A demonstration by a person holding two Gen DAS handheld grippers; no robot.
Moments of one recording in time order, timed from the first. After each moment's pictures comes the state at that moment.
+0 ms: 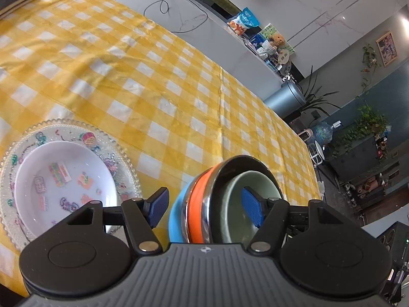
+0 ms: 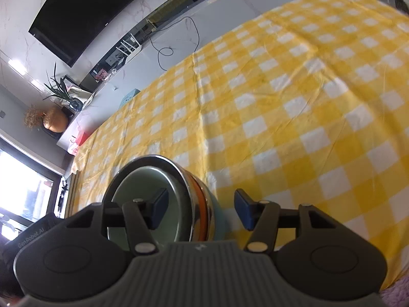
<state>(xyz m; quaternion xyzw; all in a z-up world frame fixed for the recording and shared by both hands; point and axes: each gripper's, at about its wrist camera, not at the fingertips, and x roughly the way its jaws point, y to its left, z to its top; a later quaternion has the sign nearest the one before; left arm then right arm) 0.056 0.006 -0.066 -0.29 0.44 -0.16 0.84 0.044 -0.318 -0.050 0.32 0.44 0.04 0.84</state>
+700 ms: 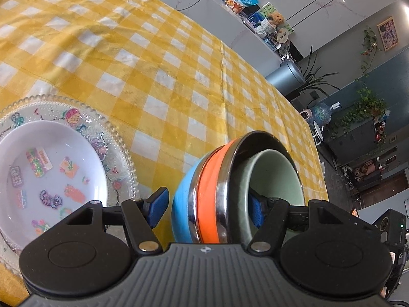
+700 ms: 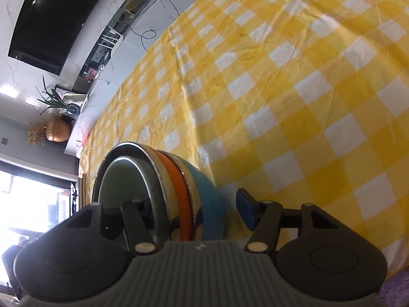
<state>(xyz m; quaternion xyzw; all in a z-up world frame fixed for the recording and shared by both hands) 0.071 -0.005 -0.095 -0.28 0.48 -0.18 0.81 0.053 -0.329 -0.087 0.40 0.49 0.03 0.77</state>
